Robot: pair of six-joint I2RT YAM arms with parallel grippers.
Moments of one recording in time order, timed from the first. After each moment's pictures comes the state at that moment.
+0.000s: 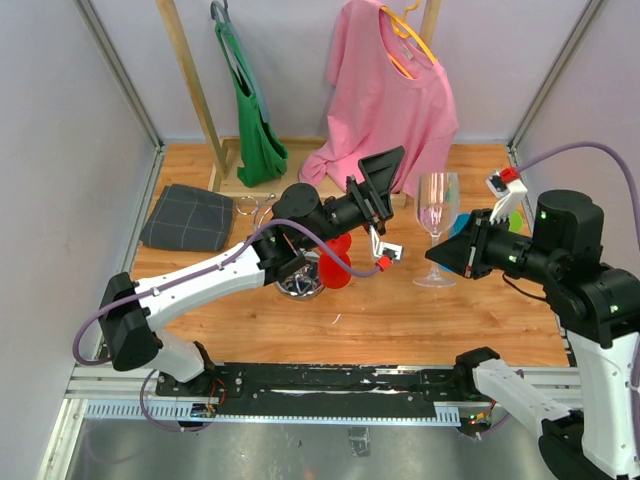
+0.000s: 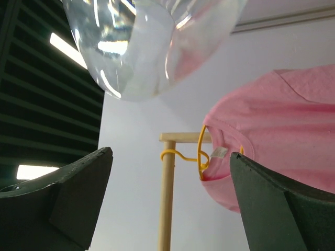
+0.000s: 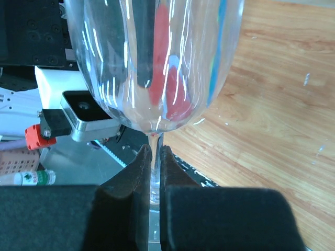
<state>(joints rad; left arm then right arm) -1.01 1.46 1.26 0.42 0.13 1.84 0.31 0.88 1.56 -1.19 -0.51 0.36</state>
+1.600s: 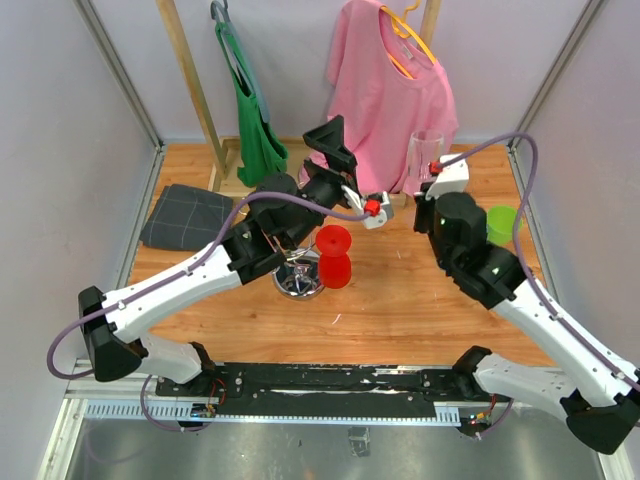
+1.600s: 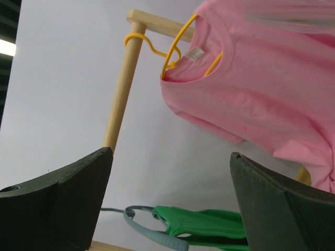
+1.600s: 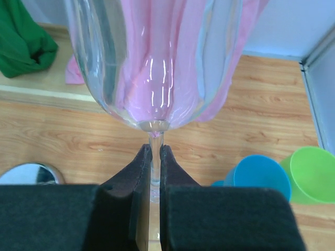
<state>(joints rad) -1.01 1.35 1.31 0.24 -0.31 1.44 0.69 0.98 1.13 -0.40 0.57 0.11</state>
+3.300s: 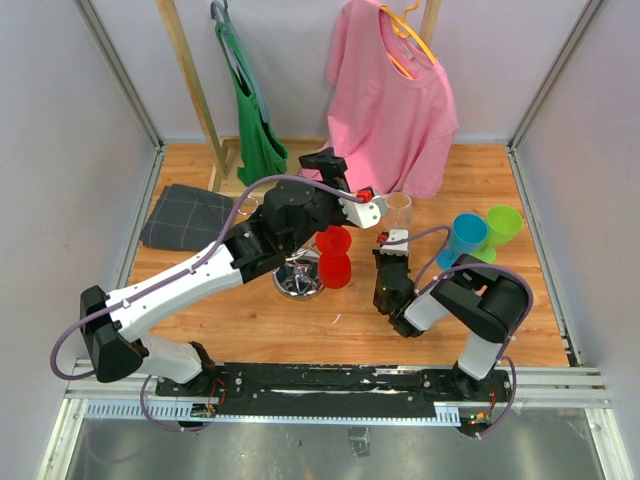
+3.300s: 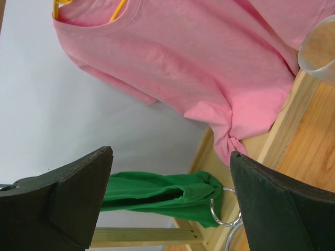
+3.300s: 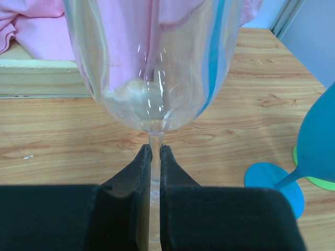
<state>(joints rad) -0.97 1.35 1.30 -0.03 -0.36 1.02 0.86 1.74 0.37 1.38 1.06 -0.16</state>
